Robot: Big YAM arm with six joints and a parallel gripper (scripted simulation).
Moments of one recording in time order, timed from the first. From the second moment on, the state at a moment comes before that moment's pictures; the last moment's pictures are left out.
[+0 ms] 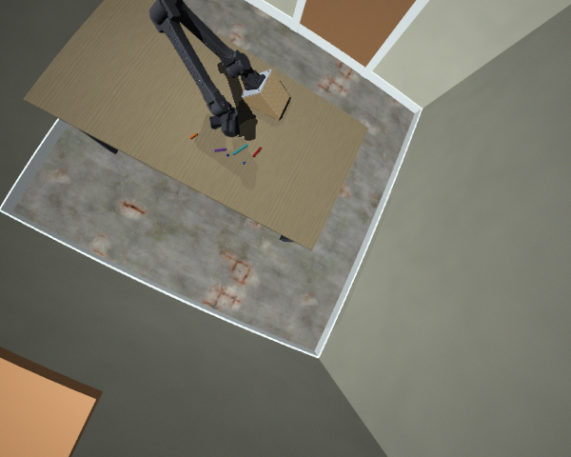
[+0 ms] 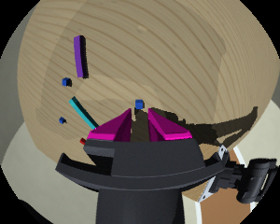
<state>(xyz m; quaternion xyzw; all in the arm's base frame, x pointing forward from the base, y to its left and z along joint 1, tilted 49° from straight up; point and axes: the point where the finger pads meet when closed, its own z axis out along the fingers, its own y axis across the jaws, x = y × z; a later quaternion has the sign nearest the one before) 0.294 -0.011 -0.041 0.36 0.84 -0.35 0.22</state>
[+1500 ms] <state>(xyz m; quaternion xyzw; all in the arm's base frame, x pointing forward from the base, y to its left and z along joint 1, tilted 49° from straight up) 0.294 -0.011 -0.042 0.36 0.84 -0.35 0.22</state>
